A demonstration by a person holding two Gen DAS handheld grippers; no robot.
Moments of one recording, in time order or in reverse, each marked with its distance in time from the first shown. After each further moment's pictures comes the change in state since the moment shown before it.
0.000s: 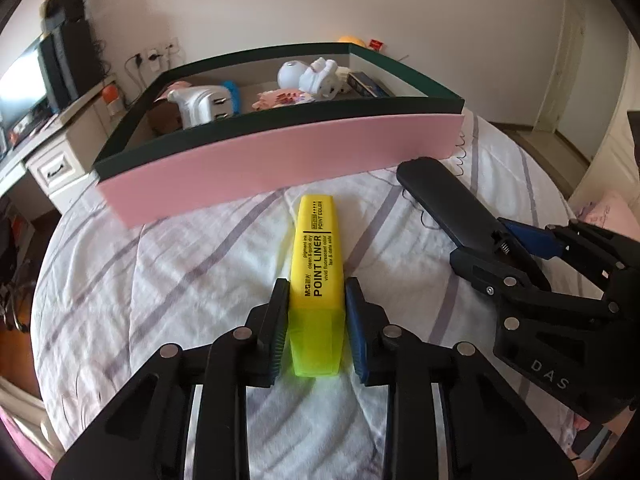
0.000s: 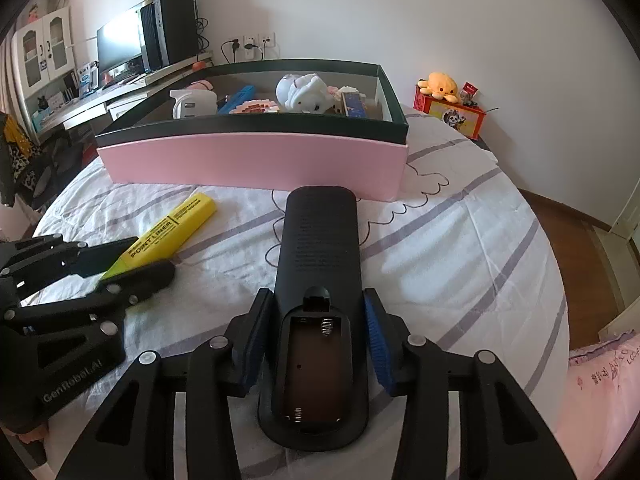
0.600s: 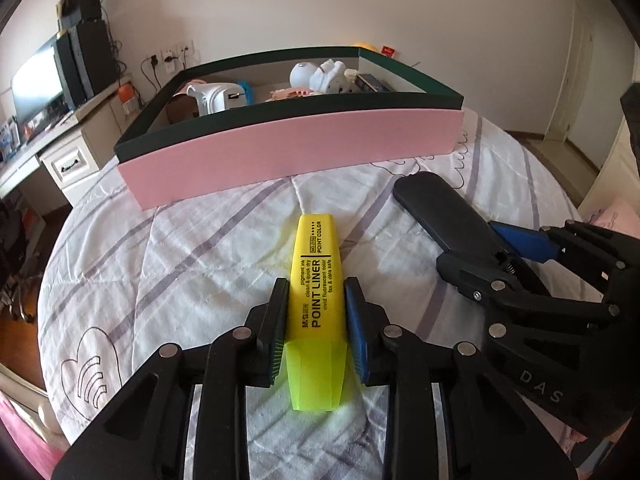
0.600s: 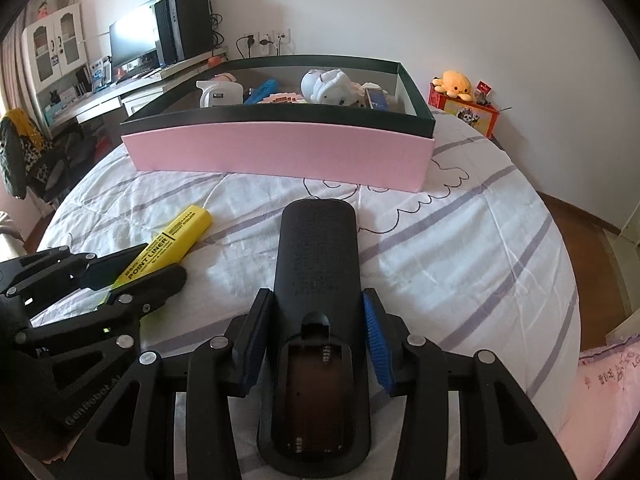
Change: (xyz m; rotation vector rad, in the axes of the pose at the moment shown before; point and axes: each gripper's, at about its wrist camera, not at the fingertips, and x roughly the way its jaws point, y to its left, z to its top) left arm -0.006 -0.007 -0.012 -0.007 -0.025 0.050; right arm -0.001 0.012 -0.002 -0.019 0.009 0.041
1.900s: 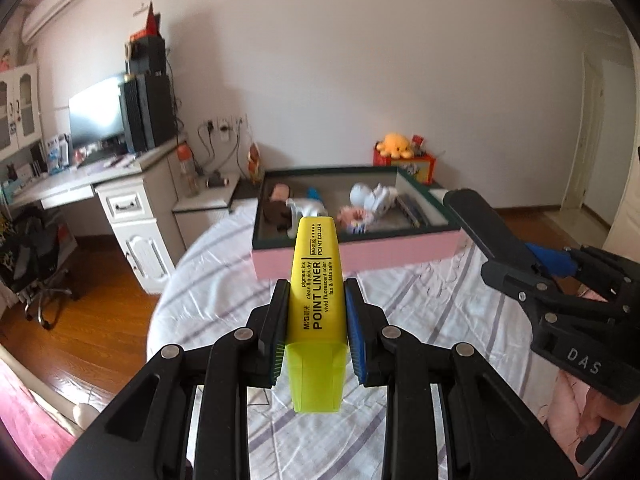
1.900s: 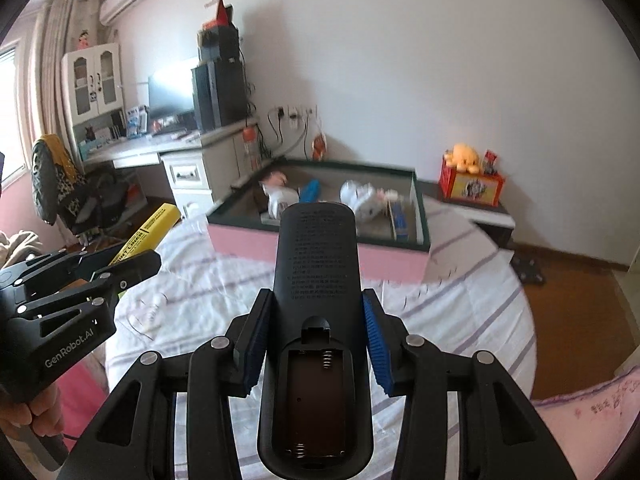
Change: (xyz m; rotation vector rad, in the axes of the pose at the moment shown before) left arm -0.145 0.045 0.004 -0.099 -0.307 0.097; right arm -0.121 0.032 0.020 -0.055 -0.295 0.041
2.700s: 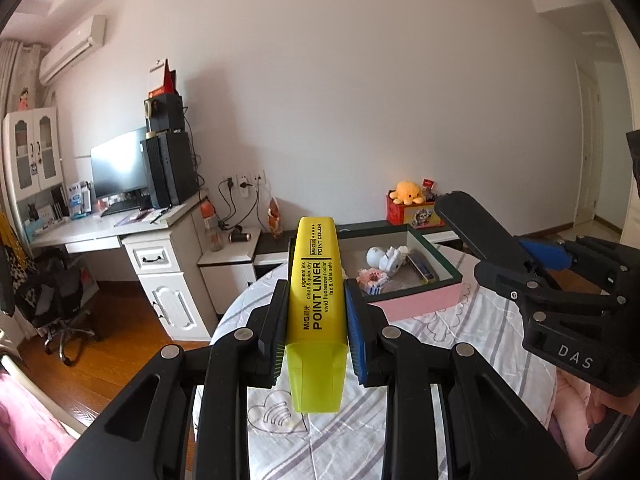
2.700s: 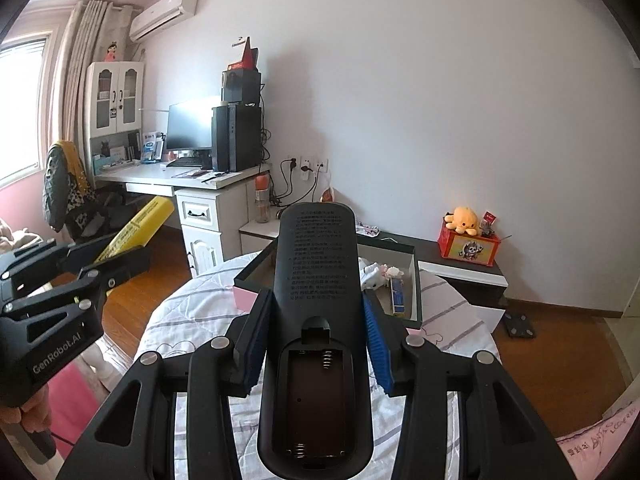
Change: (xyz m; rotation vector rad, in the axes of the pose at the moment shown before) left arm -0.059 0.008 0.033 0.053 -0.171 0.074; right arm -0.041 0.023 0.027 -0.073 -0.138 0.014
